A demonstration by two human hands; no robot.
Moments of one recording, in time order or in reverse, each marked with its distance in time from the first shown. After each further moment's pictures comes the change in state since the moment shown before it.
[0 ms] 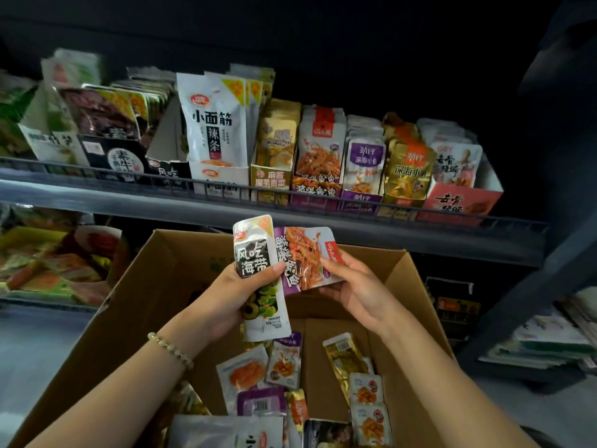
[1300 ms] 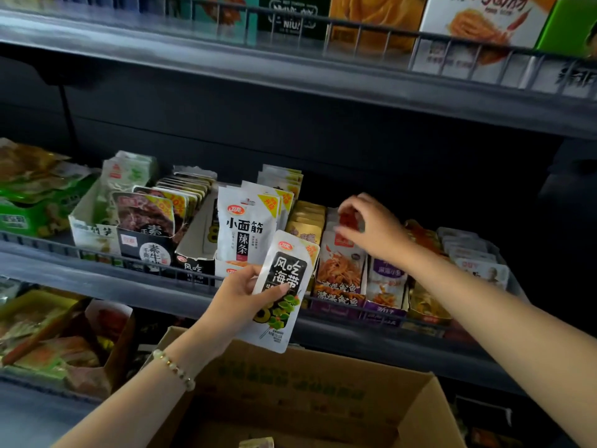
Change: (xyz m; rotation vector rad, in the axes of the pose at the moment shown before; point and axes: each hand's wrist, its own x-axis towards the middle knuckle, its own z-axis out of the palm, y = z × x) left_hand 0.054 0.110 -0.020 0.240 0.177 0.278; right_hand 0.138 -0.203 0.031 -1.497 0.188 -0.783
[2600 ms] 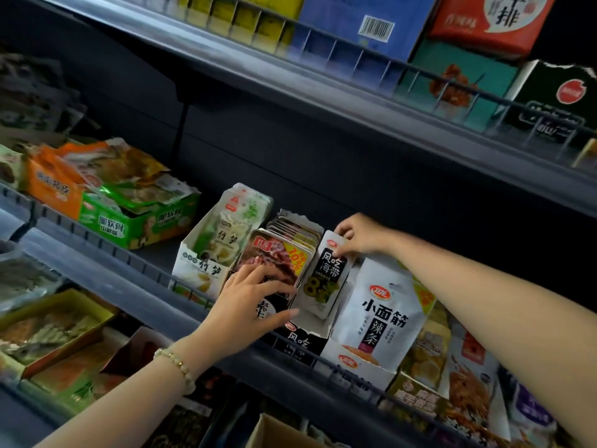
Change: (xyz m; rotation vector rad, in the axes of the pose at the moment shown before) left_hand 0.098 -0.039 -0.203 0.857 0.260 0.699; right_hand 0.201 -0.165 0.099 0.027 -0.483 0.087
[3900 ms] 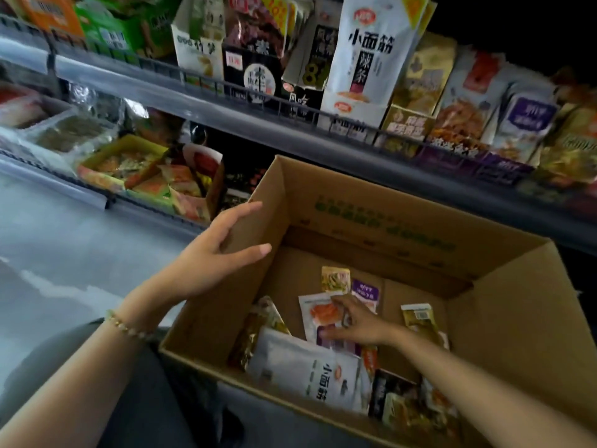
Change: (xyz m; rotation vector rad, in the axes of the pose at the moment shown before) left_hand -0.246 0.130 -0.031 -0.459 -0.388 -0.601; right_hand -0.367 0.110 0.339 0.371 -0.595 0.193
